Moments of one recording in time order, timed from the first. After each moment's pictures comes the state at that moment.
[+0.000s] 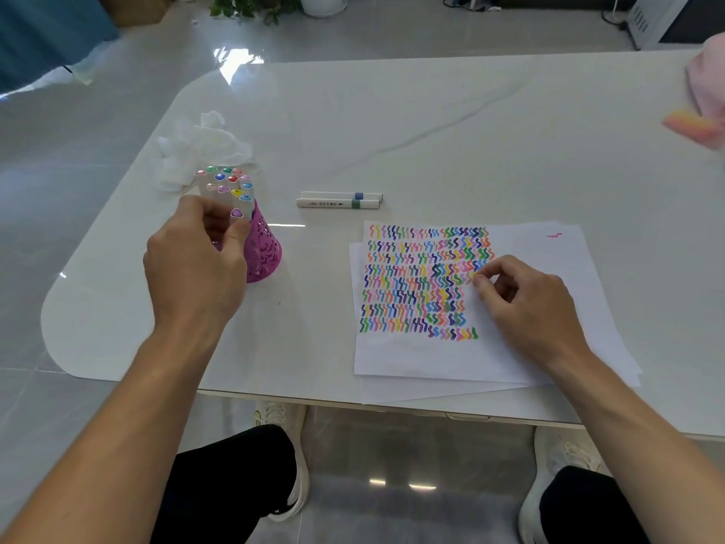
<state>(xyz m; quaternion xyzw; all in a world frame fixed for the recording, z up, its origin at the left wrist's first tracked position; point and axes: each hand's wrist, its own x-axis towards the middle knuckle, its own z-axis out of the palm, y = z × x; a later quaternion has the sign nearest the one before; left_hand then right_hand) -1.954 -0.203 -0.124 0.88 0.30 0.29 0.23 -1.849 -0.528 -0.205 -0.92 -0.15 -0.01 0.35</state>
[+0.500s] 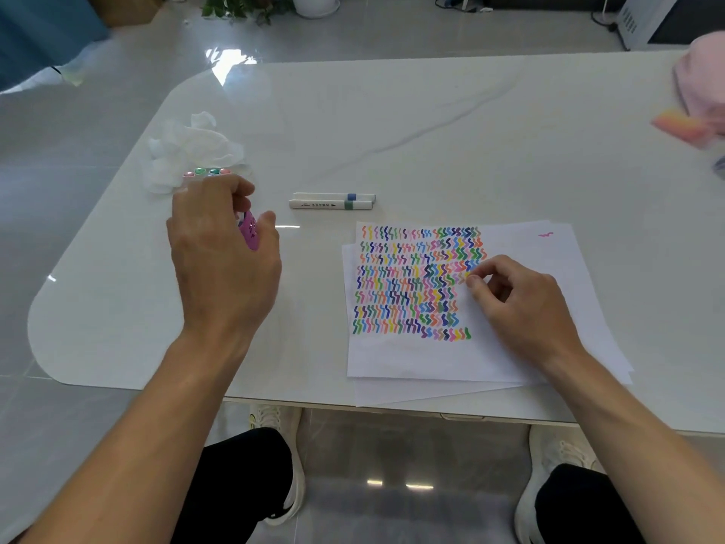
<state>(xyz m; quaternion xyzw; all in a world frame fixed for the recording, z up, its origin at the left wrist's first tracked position) -1.943 -0.237 -0.122 0.90 0.19 0.35 0.20 -1.850 -0.528 -0.200 -0.92 -0.15 0.00 0.37</state>
